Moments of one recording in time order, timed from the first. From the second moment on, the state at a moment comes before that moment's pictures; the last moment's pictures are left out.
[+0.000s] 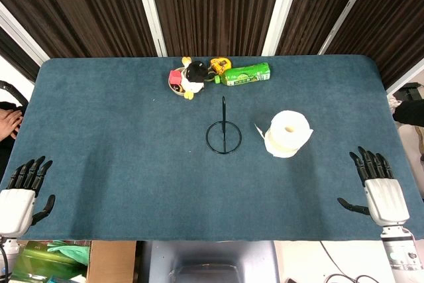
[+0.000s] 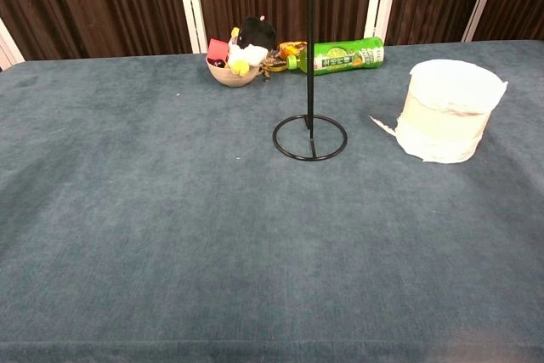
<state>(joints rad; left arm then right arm) -0.10 -1.17 -0.03 -1.53 1.58 1.54 0.08 0.10 -1.17 0.06 -1.59 -1.50 1.45 -0.14</state>
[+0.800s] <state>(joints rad) -0.12 -1.17 -0.05 -1.51 1.51 1.49 0.06 0.44 -1.19 0.23 -1.48 -1.30 0.96 0.04</state>
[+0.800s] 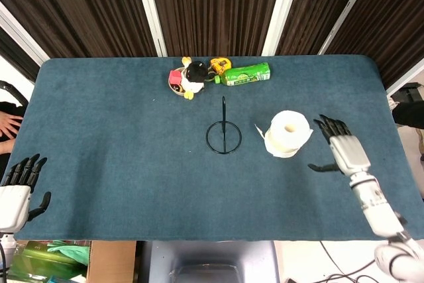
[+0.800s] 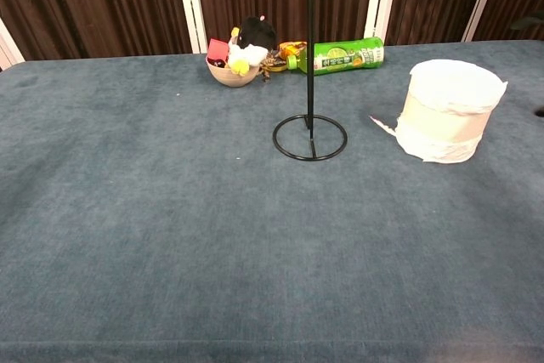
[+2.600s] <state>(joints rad) -0.11 -1.17 -0.06 -1.52 1.49 1.49 0.07 0.67 -1.15 0.33 -1.46 -1.06 0.78 0.28</state>
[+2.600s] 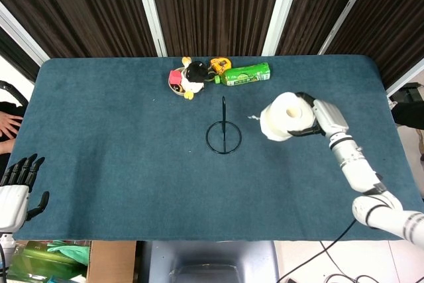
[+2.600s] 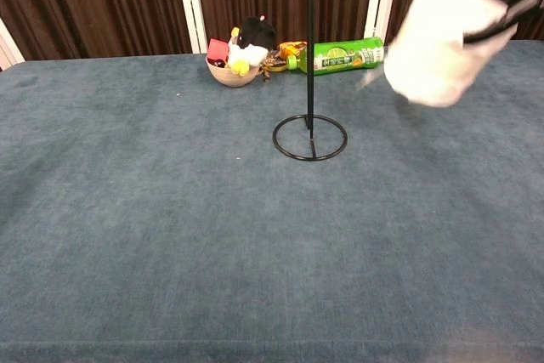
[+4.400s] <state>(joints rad) -0.12 -1.16 -0.06 -1.51 1.49 1.49 0.04 1.19 -0.94 0.33 -1.88 -0.22 0.84 -0.24</state>
